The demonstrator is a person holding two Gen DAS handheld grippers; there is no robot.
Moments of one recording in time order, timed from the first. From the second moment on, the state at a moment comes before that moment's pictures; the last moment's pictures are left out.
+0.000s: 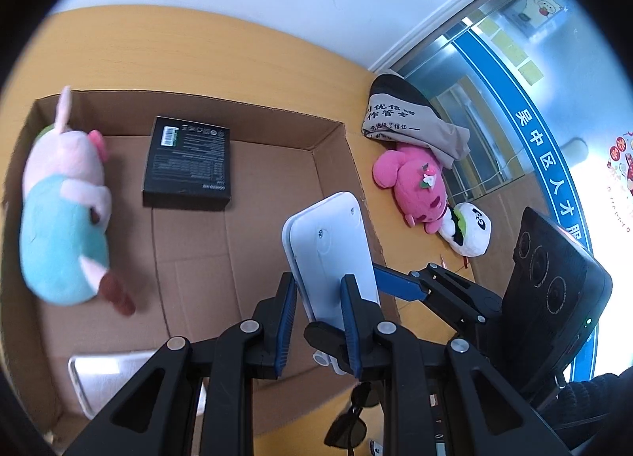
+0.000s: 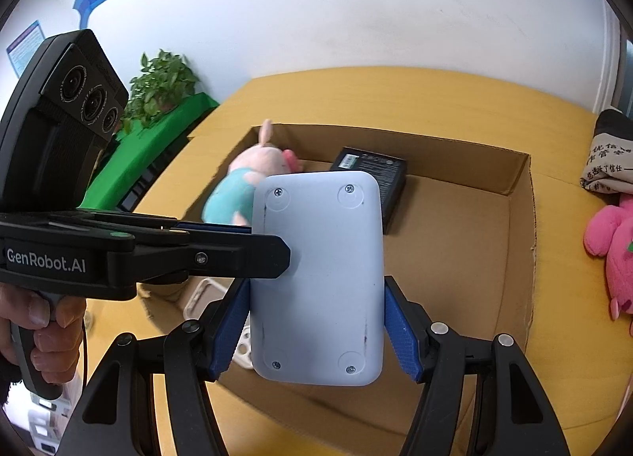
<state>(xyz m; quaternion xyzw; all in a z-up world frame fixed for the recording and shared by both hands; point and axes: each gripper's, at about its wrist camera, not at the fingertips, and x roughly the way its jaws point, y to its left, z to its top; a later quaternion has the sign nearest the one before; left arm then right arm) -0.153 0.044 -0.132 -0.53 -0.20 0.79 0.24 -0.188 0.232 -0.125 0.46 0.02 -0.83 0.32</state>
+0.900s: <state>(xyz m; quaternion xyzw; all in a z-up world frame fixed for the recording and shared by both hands) -0.287 0.092 -0.222 -0.59 -0.17 0.74 0.29 -0.314 0.265 -0.209 0.55 -0.04 -0.81 0.20</state>
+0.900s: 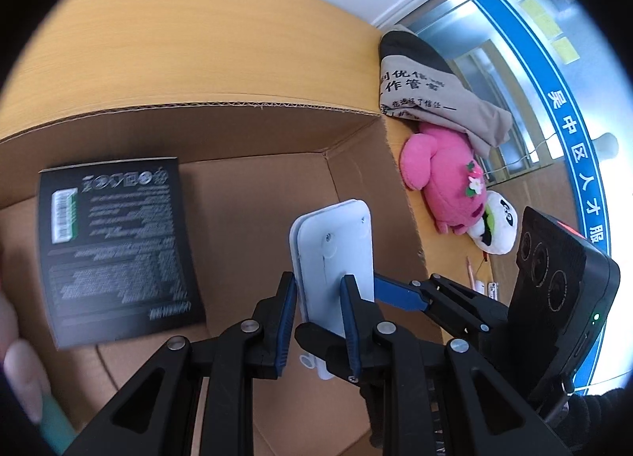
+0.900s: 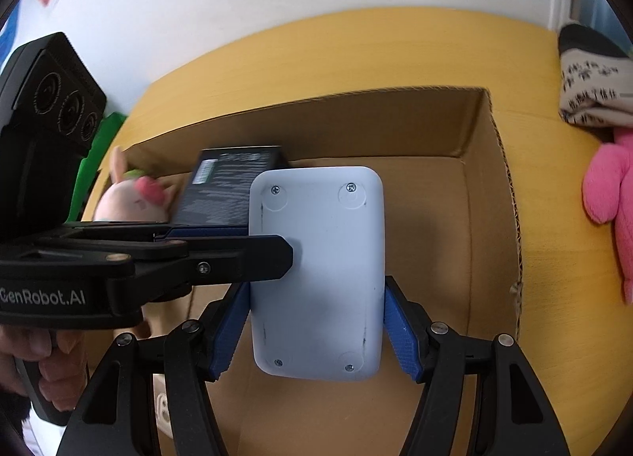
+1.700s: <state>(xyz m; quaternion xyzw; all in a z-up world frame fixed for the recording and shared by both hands) -0.234 0.073 -0.161 -0.52 -0.08 0.83 0.19 -0.281 0.279 -0.178 0.53 -0.03 -0.82 0.20</state>
